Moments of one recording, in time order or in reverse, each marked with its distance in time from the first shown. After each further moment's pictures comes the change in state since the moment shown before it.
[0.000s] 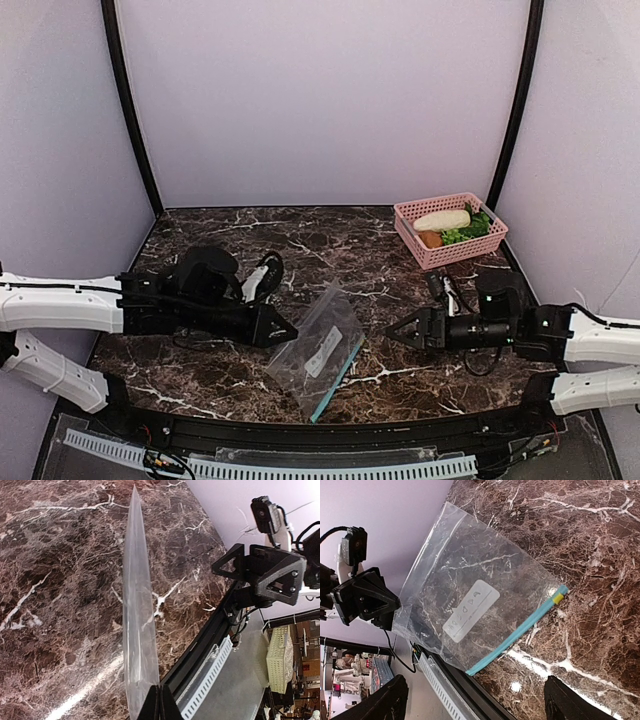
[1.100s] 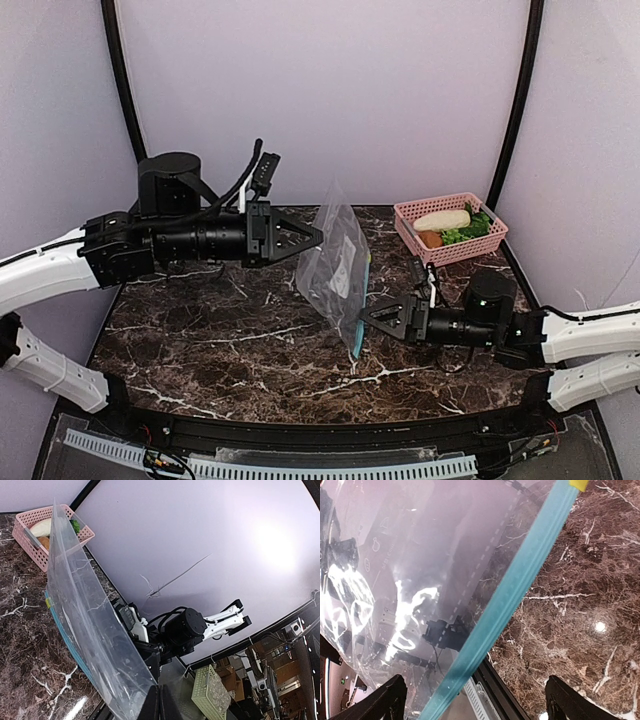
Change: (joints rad) left arm 0.000 0.003 0.427 0.038 0.067 -0.092; right arm 0.103 0.182 -0.036 0.538 0.014 0.094
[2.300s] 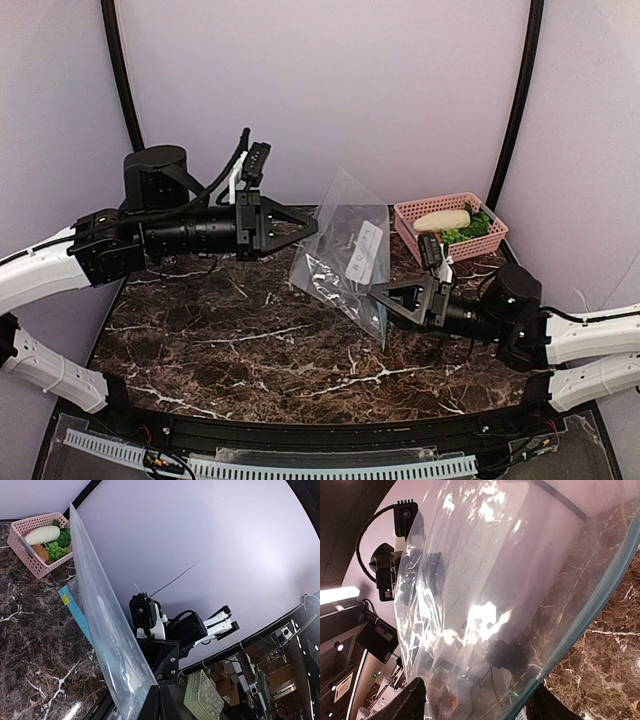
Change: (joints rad) left arm 0.000 -0.019 0.022 0.013 0.006 -0.024; right arm 0.037 -0.013 0.004 0.320 -0.031 0.079
